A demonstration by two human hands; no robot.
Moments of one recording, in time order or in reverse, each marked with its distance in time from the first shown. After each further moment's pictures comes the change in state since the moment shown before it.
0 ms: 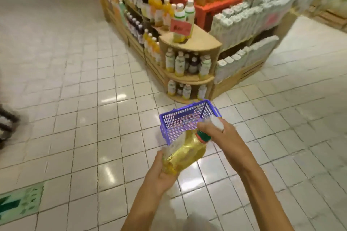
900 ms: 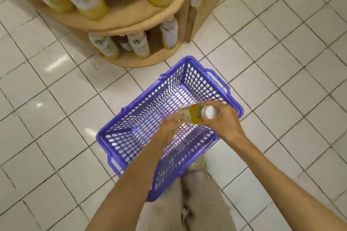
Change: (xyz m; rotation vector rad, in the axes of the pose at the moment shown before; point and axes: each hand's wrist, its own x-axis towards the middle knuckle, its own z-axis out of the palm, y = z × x) left_hand 0.758 -0.001 0.032 1.037 0.072 -0.262; right_hand 0.518 0.425 -0.114 -0.516 0.333 0.377
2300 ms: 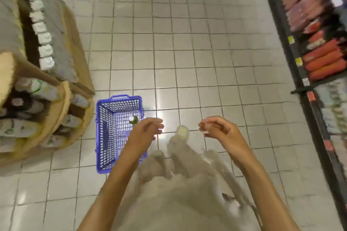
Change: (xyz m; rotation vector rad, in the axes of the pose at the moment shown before) left_hand -0.610 0.062 0.099 1.016 -0.534 0.387; right_hand -0.569 -0.147 -0.227 1.067 0.672 0.391
